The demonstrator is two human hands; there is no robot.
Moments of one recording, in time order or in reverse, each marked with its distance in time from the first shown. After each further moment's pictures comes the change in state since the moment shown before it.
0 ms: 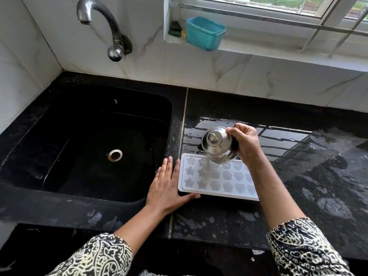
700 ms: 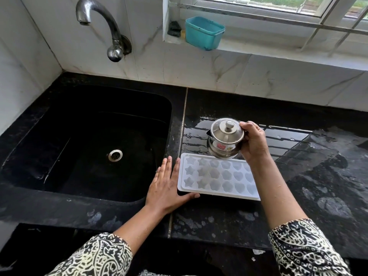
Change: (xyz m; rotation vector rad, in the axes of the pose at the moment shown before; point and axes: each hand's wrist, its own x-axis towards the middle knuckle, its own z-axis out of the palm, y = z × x) left_hand -0.001 -0.001 0.001 -0.032 0.022 0.004; right_hand 0.004 -0.005 -0.008 0.388 0.139 0.095
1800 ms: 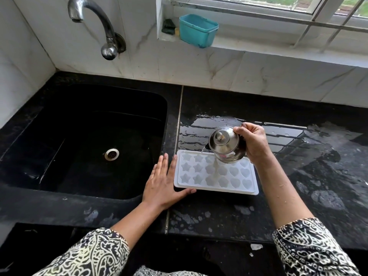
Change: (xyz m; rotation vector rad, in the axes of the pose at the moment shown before) left_hand 0.000 0.000 0.002 0.018 0.007 0.002; right_hand -0.010 -0.005 -0.025 -0.411 -0.080 -0.081
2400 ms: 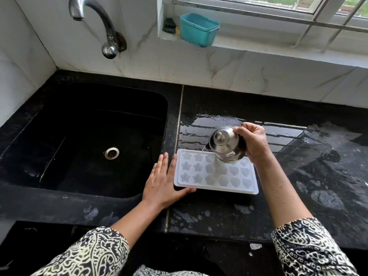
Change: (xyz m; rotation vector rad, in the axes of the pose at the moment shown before) left_hand 0.001 0.000 0.001 -0.012 0.017 -0.003; right_hand -0.001 -0.001 0.002 -0.035 0.019 0.017
